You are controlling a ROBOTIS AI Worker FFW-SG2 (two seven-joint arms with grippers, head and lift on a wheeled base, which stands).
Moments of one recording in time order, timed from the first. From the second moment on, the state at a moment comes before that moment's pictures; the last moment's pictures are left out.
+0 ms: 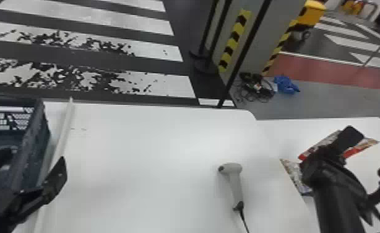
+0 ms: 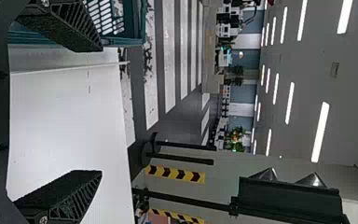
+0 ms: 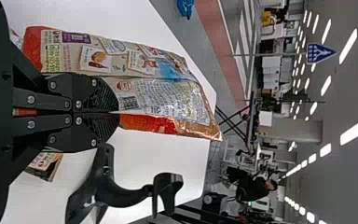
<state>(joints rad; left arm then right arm) 0.46 0.44 -0.20 -2.15 0.35 0.18 0.08 -0.33 -0.36 -0.54 -0.98 -0.31 0.17 -0.64</state>
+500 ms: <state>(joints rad) 0.47 0.42 -0.21 -2.16 0.33 0.18 0.08 -0.25 -0.36 -0.55 -1.03 -0.45 0.18 -0.48</state>
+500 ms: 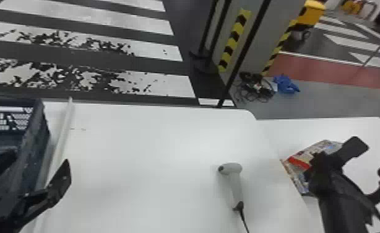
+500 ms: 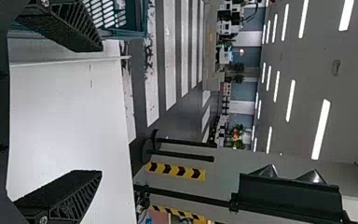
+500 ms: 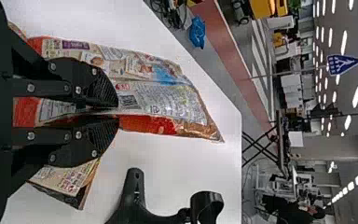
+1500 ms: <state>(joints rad) 0.46 0.40 -0.22 -2.17 0.29 0.18 0.10 0.28 -0.20 -0.20 -1.85 -0.38 0.15 -0.44</state>
